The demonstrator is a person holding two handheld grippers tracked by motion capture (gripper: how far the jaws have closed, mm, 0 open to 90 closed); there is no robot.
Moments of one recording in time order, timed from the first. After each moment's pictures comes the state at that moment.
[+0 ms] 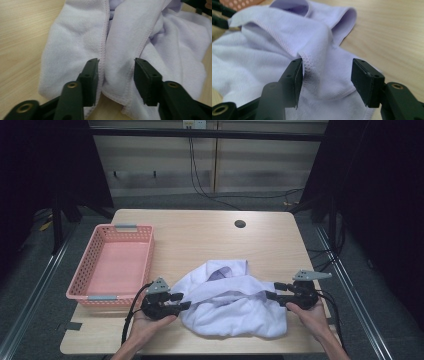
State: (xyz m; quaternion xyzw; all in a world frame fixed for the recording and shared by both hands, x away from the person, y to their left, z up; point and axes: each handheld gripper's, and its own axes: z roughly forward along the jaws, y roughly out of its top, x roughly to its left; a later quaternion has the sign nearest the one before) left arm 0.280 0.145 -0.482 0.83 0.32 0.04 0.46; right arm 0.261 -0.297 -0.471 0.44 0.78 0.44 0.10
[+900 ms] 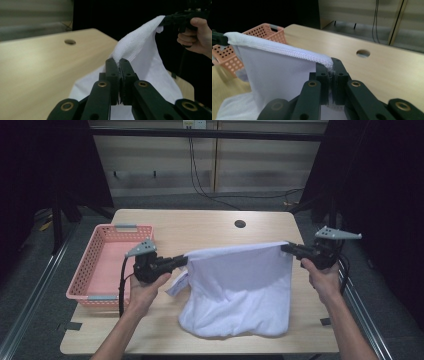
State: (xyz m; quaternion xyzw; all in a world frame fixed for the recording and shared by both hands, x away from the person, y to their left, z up) left arm 0.332 0.153 -0.376 0.74 0.30 0.06 0.60; right arm 0.312 -0.319 -0.360 0.42 0.72 0.52 0.19
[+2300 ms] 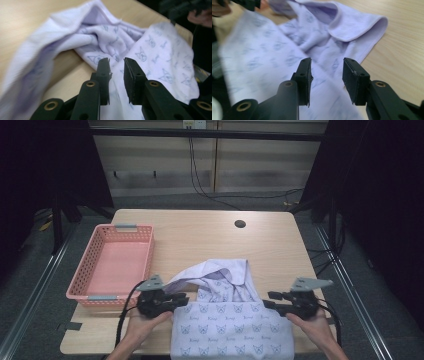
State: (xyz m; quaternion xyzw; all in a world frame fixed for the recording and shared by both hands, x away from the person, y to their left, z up) left arm 0.286 0.141 -0.467 0.82 0.29 -0.01 0.49; right arm 0.239 -0.273 -0.450 0.37 0.81 0.44 0.10
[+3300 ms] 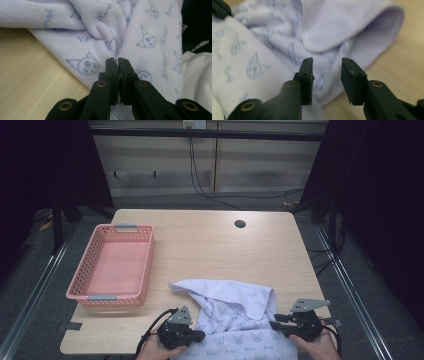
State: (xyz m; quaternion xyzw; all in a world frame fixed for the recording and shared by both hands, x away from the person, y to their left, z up) left arm 0.213 0.107 -0.495 0.89 0.21 -0.06 0.40; right arm 0.191 -0.284 -0.481 0.42 0.83 0.37 0.09
